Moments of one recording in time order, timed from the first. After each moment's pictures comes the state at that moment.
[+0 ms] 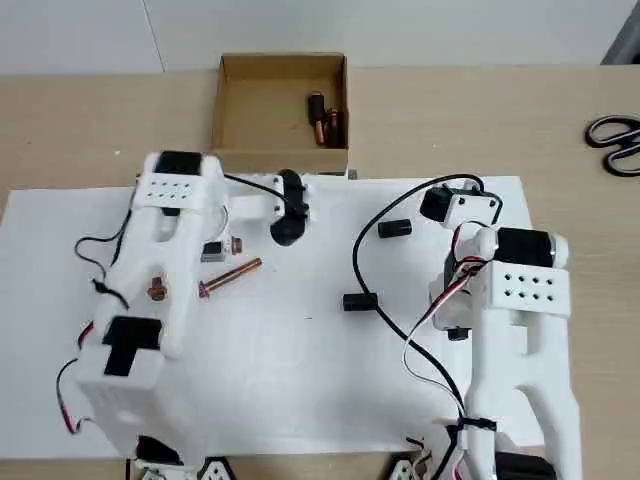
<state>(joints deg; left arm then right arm) 1.1 15.0 -1.9 89.1 -75.8 3.2 -26.3 30.1 92.4 11.2</state>
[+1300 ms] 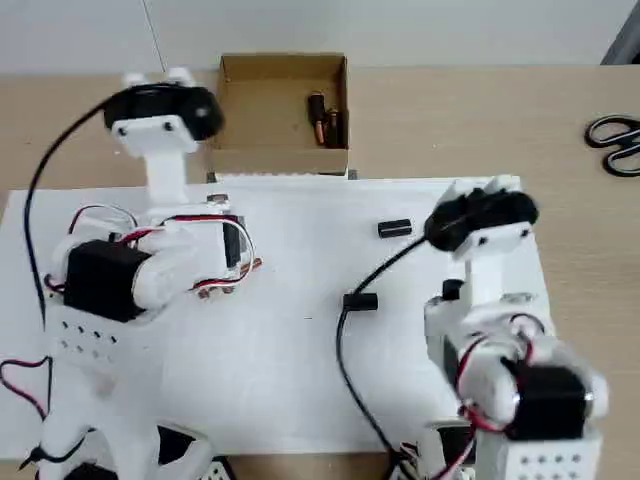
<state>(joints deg) 12.6 -29.6 -2.1 99.4 28.7 -8.4 -64.9 30.0 95.9 4.4</state>
